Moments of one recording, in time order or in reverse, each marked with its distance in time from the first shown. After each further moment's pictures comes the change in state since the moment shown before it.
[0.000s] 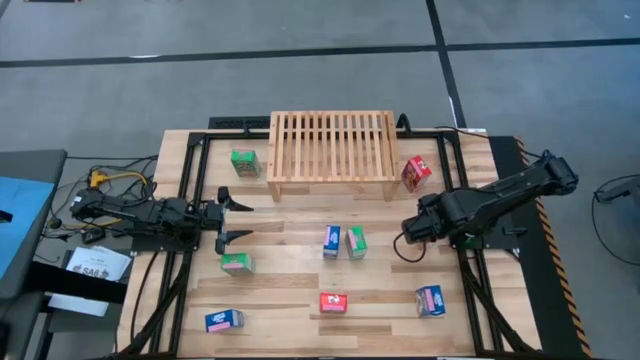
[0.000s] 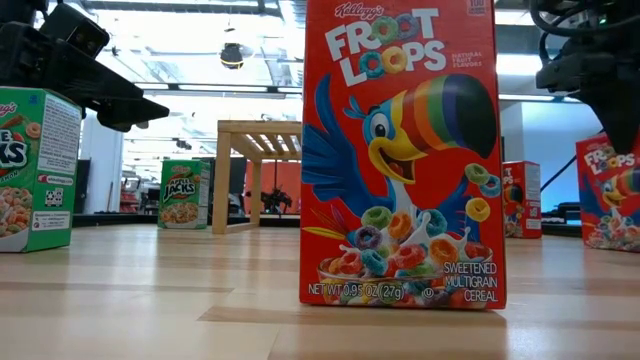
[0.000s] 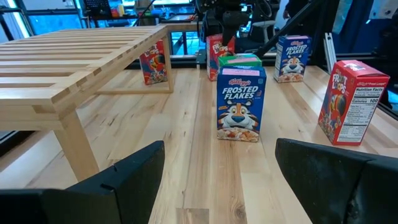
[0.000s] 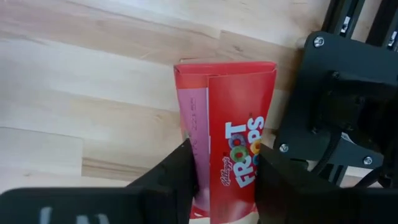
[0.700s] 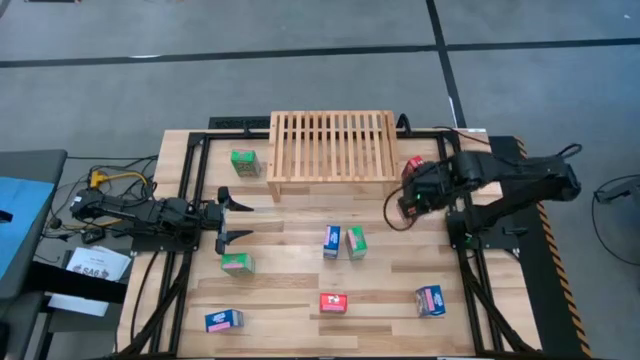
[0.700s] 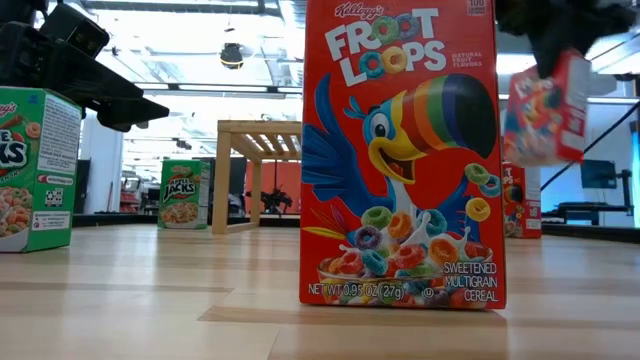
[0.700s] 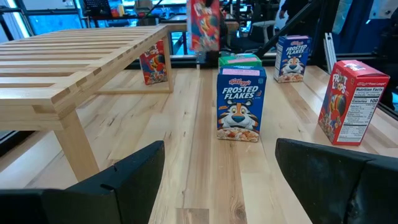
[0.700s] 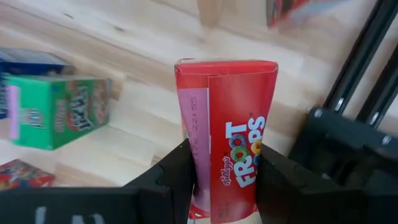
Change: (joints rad) left arm 0.000 0.000 0.000 0.000 0.000 0.000; right arm -0.250 0.000 0.405 -0.167 0.053 -0.403
